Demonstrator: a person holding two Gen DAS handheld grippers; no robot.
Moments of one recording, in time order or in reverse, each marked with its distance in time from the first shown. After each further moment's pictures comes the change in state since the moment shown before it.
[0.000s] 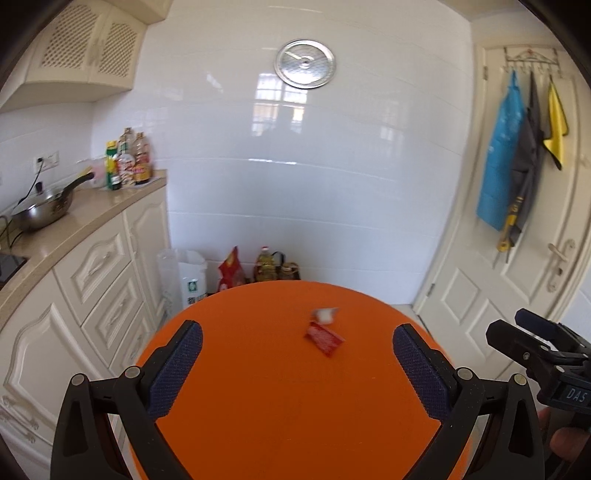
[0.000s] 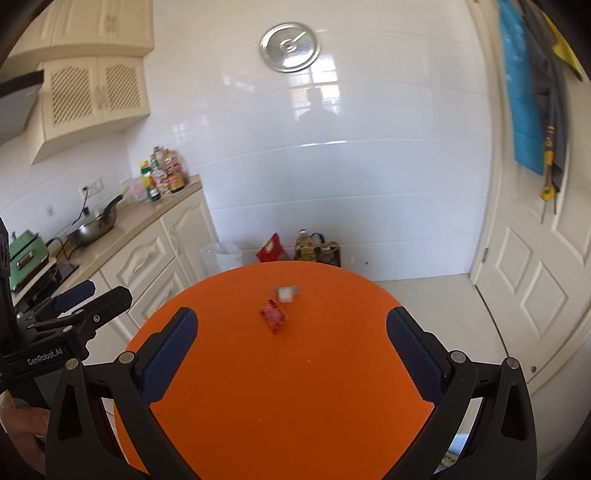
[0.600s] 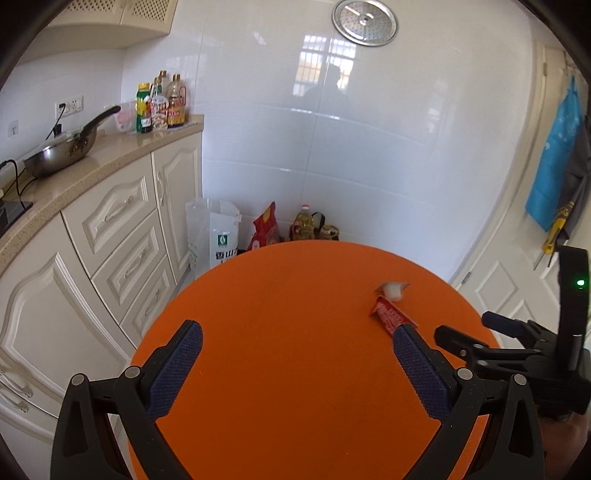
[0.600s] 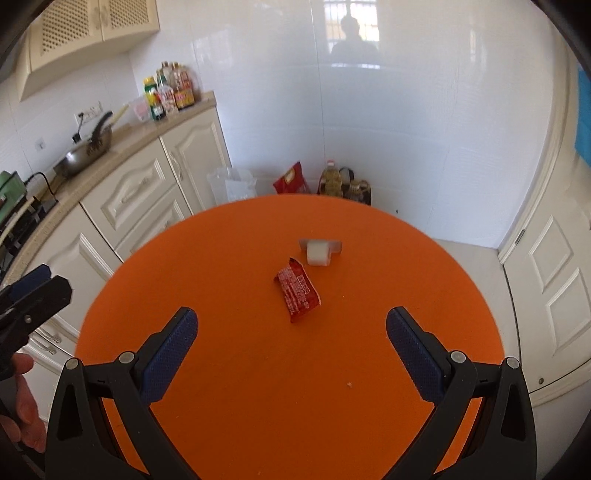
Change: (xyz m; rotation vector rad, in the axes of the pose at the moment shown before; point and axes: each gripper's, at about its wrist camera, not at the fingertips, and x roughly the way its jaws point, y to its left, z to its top) left arm 0.151 -0.021 0.033 -0.100 0.164 0.091; right arm 0.203 0.010 -0.020 -0.084 0.311 0.037
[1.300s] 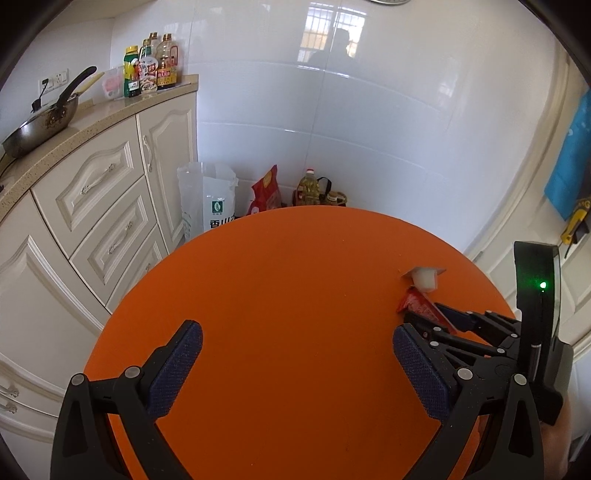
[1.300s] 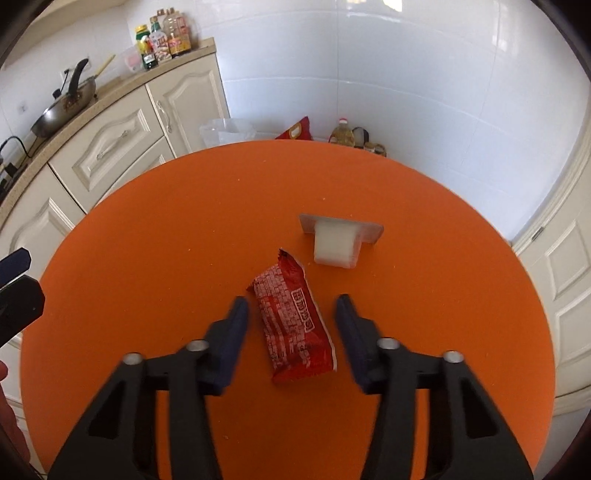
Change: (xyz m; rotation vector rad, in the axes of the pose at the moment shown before) left arm 0.176 -0.018 0.075 -0.014 0.132 -0.002; right arm 0.107 0.001 0.008 -0.103 0.116 -0.013
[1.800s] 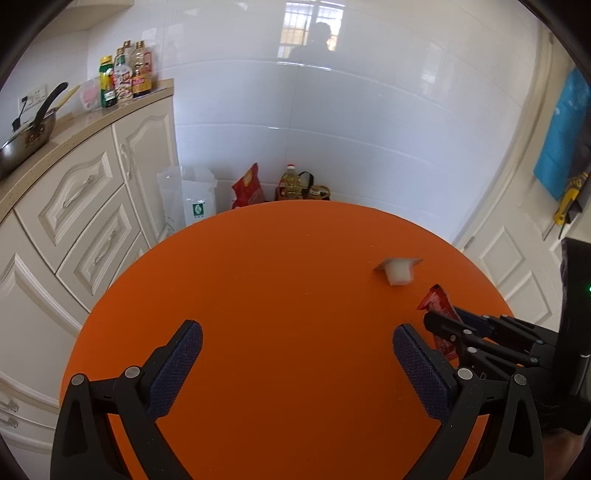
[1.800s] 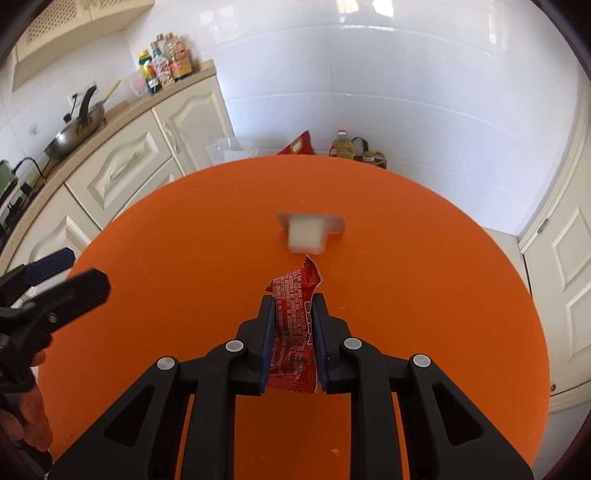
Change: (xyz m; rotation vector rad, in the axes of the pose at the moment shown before) left arm 0.004 -0.034 -0.015 0.084 0.010 -0.043; right arm -0.037 -0.035 -0.017 0.102 -0.069 0.070
